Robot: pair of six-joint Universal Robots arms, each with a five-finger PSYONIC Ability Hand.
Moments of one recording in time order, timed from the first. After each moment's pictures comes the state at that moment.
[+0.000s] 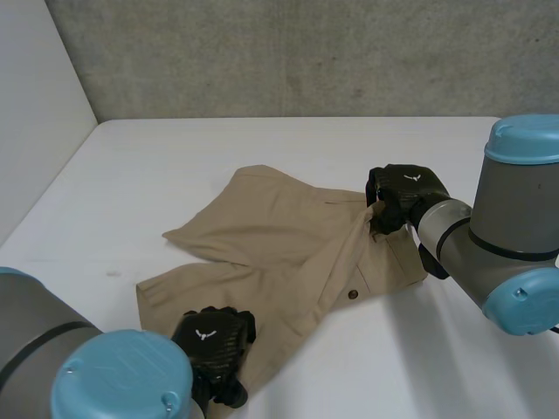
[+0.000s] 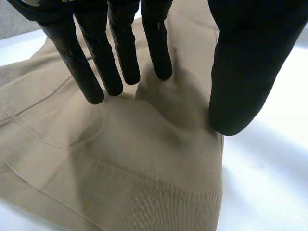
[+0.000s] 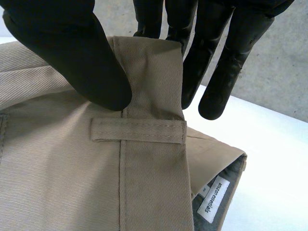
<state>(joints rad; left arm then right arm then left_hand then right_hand) 3.80 -1.87 -1.84 3.13 -1.94 2.96 2.01 -1.11 1.37 0.06 1.51 3.11 0.57 0.57 0.57 0.57 0.39 0.97 1.18 1.19 1.19 0.98</state>
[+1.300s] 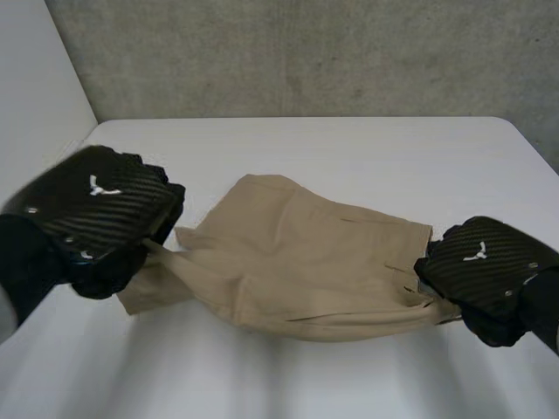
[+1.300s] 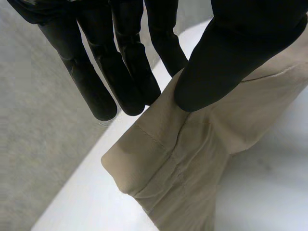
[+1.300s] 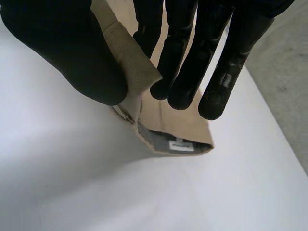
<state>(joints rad) 4.23 -1.32 -1.57 2.61 -1.43 3.69 1.88 -1.75 1.69 0.64 1.33 2.31 1.14 1.20 1.19 1.20 0.99 0.97 1.18 1.19 1.19 0.99</state>
